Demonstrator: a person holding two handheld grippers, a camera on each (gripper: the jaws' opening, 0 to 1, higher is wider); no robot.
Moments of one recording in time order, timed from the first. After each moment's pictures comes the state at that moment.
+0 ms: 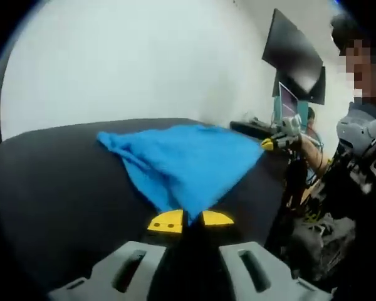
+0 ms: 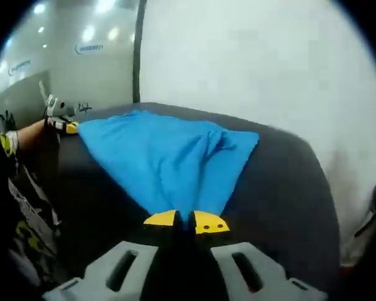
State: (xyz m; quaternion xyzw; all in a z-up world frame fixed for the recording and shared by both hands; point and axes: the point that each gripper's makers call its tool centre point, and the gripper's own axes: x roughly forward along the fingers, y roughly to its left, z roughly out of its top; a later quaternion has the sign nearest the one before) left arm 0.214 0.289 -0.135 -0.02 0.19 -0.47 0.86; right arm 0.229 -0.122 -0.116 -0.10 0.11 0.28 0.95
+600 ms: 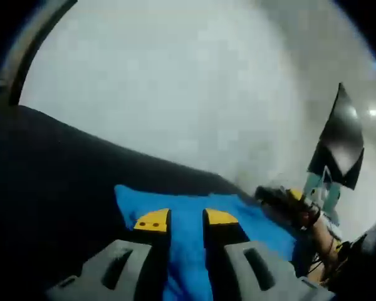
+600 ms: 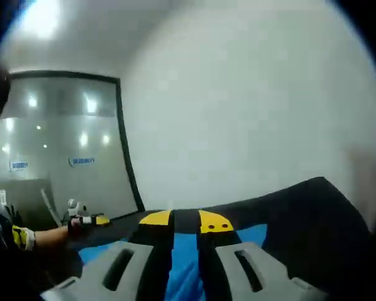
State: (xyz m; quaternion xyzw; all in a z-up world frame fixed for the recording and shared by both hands) left arm 0.399 0.255 -0.089 -0.16 0.17 -0.29 0.93; right arm 0.353 -0.125 -0.014 0.12 -0.01 0.28 0.95
